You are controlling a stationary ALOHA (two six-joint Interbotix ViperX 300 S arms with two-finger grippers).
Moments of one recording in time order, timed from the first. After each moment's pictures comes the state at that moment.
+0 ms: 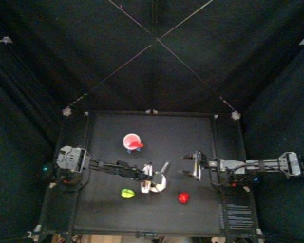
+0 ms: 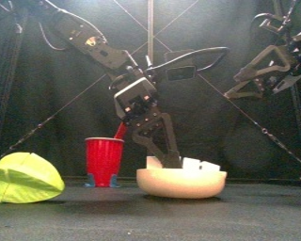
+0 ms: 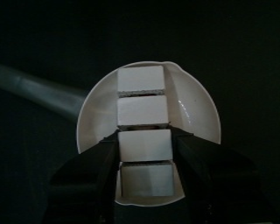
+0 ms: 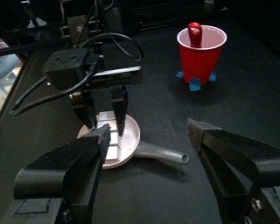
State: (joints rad) left arm -0.08 0.30 0.36 0.10 0.25 0.00; right arm -0.10 -0.74 1.24 0.05 -0.27 0.04
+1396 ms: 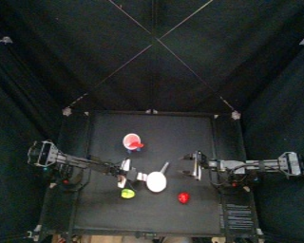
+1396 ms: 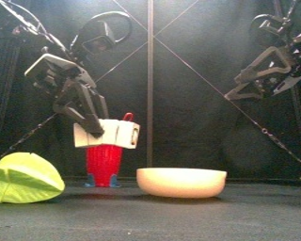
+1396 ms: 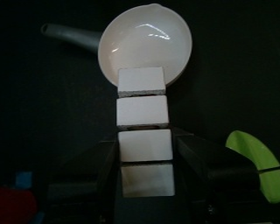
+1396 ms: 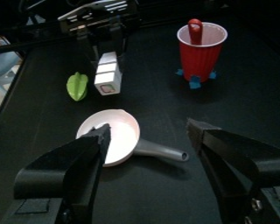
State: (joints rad) left arm 0.02 -0.18 0.93 0.26 0.01 0.00; right arm -0.10 -0.72 1.24 0.04 -0.27 0.04
